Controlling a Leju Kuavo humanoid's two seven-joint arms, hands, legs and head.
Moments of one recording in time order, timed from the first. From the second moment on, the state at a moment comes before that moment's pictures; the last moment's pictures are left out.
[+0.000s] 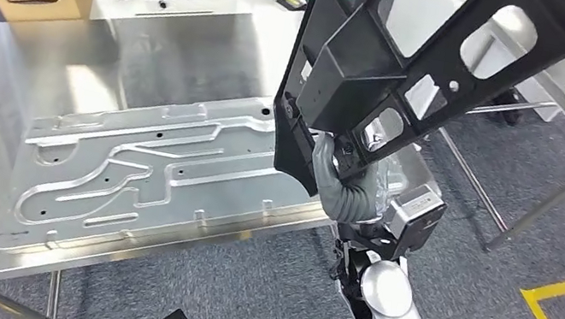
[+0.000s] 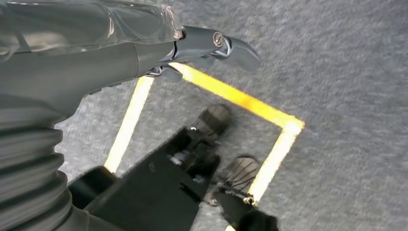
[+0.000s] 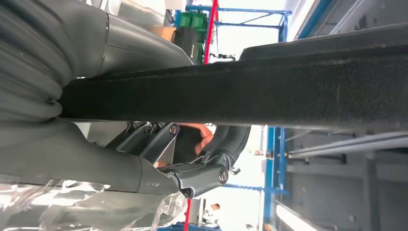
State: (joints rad) left arm -0.24 -0.04 -0.71 -0.33 0.08 0.02 -0.04; right arm -0.43 0.03 0.51 -1.68 -0.22 -0.11 -0.33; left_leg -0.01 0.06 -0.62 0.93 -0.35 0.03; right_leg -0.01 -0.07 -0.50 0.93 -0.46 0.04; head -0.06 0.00
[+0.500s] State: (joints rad) left arm -0.24 -0.04 -0.71 -0.33 0.08 0.02 -0.04; right arm -0.44 0.02 0.51 -1.66 -0.22 -0.11 -0.32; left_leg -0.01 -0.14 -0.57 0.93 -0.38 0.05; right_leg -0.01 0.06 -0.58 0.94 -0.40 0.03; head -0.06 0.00
